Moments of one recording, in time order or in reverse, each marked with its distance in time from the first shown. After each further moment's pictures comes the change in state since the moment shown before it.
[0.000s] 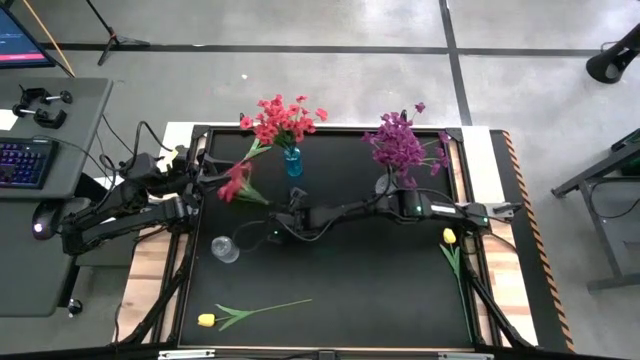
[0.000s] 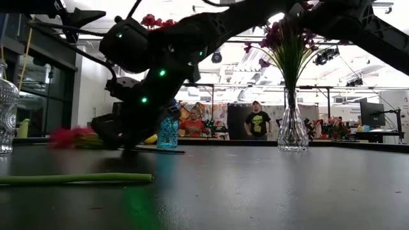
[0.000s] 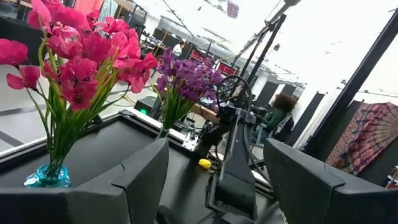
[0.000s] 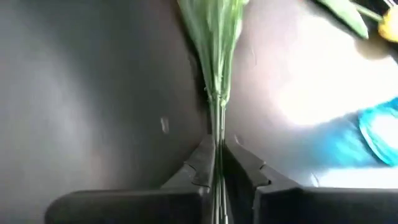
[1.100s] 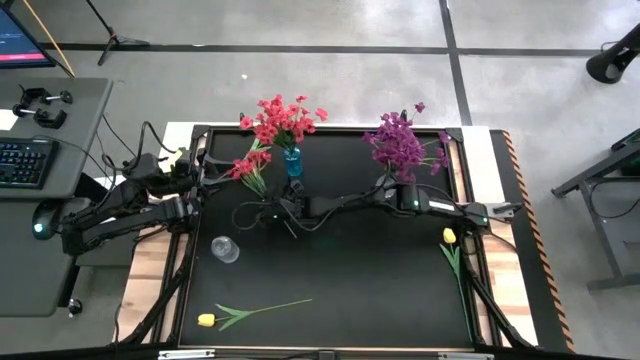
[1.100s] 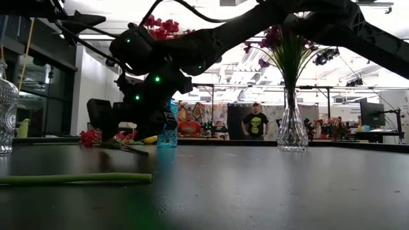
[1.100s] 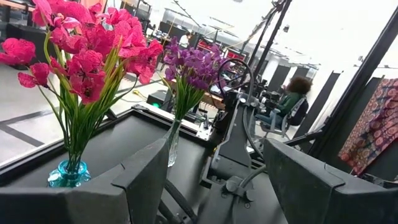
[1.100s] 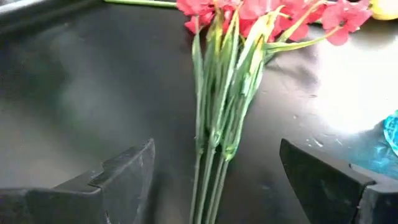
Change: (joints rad) left arm 0.000 0.000 0.000 -0.055 -0.011 0.104; right arm -0.068 0.021 -0.001 0.252 -0.036 0.223
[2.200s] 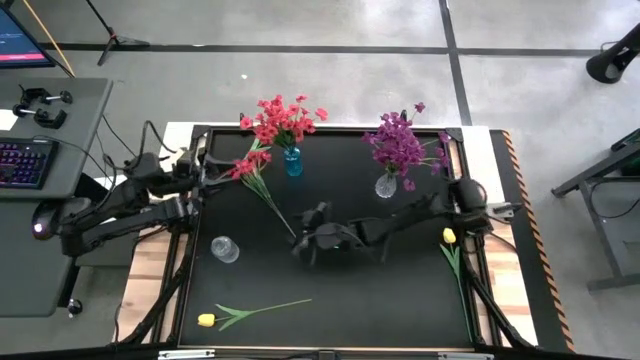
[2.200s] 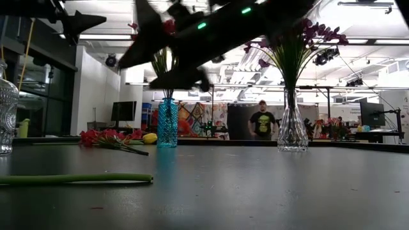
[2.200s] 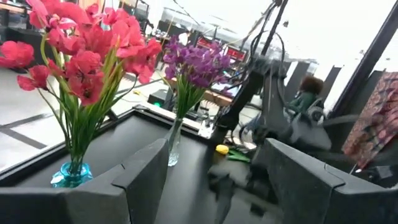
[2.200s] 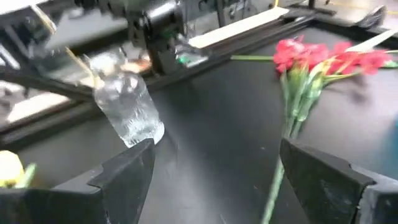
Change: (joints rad) left arm 0.014 0.008 0.000 0.001 0.021 0.030; right arm 0.211 -0.538 -0.803 0.609 -0.046 -0.026
